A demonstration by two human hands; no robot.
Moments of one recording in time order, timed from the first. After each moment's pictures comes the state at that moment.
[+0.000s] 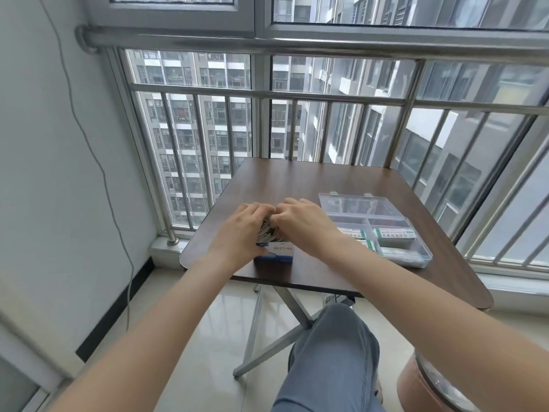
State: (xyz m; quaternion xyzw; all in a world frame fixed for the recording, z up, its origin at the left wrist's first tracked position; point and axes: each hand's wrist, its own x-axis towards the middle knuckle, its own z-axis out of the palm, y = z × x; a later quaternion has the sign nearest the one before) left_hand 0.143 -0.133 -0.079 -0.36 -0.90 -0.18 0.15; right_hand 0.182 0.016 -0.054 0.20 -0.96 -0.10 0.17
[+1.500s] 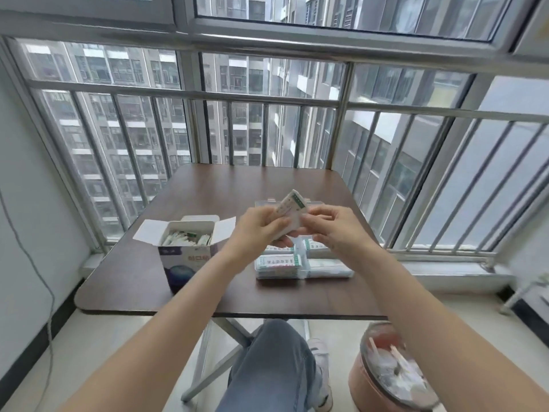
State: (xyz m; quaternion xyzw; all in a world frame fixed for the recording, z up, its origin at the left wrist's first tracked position) left_hand 0.162 0.025 -0.055 -0.33 -0.70 -0.62 -0.16; right_hand 0.242 0.168 -0.039 -0.13 -0.69 0.70 0.13
